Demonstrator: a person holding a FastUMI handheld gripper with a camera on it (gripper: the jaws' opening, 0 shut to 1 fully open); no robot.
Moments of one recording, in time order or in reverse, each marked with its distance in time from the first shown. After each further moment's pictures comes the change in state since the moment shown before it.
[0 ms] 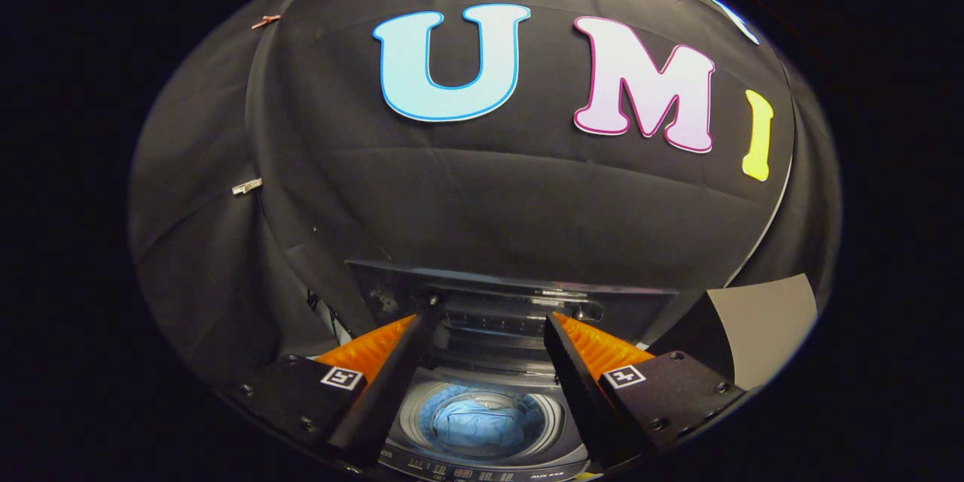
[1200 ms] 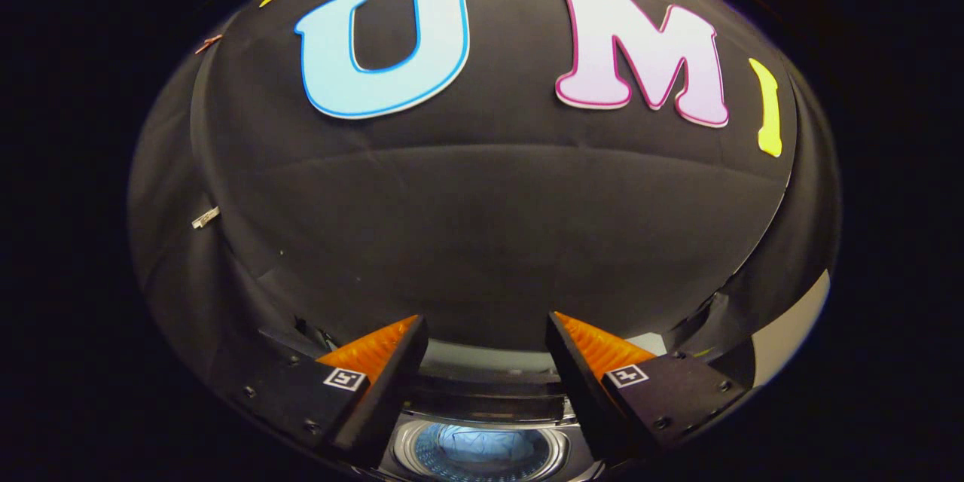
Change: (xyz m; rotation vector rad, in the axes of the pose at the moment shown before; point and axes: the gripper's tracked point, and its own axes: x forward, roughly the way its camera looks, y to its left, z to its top) arm 0.111 -0.038 0.023 0.120 0.060 -0.015
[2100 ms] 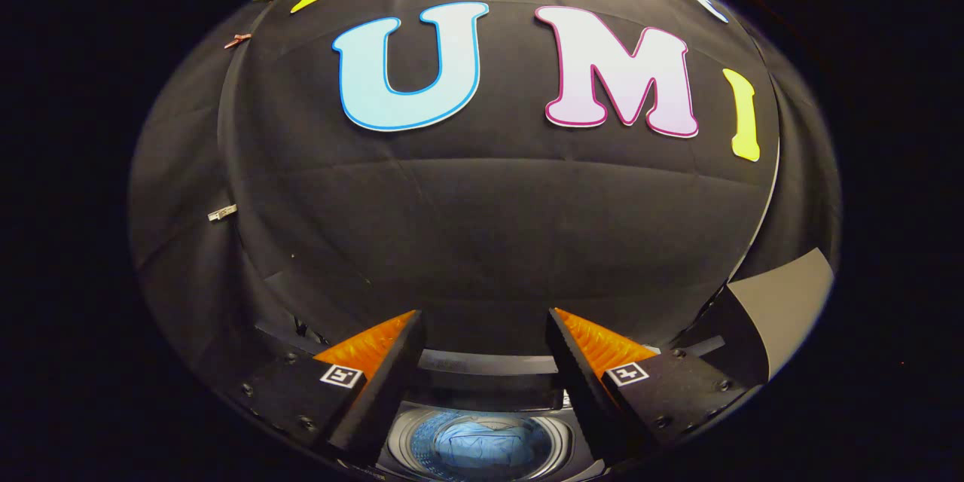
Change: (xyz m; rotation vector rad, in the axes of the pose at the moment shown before) arm -0.067 0.002 -0.039 -0.040 -0.162 -0.022
